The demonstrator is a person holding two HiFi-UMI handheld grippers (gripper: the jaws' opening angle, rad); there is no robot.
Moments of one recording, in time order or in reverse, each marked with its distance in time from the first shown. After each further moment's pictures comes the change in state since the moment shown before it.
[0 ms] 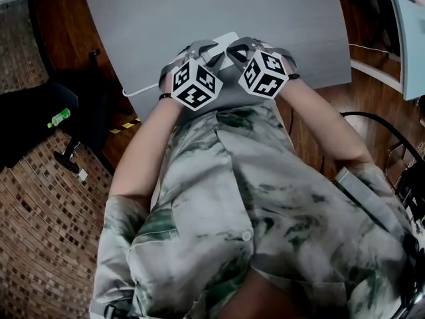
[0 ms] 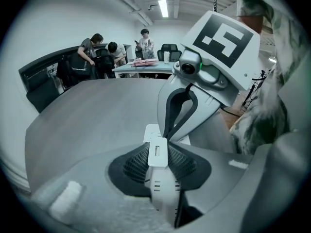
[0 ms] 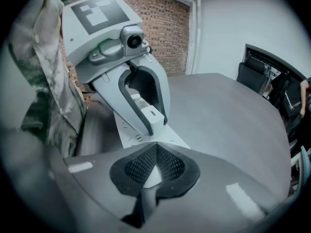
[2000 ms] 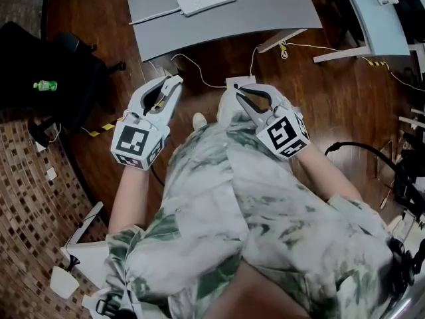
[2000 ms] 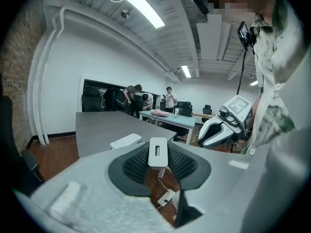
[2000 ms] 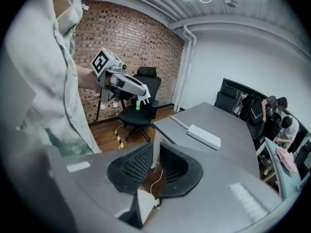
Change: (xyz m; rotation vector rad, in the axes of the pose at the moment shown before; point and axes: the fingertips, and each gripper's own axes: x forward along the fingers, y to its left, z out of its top) left arm -0.341 -0.235 -0.096 -0.369 -0.631 0.248; right arm -0.184 0.352 0.053 0.046 -0.235 -0.309
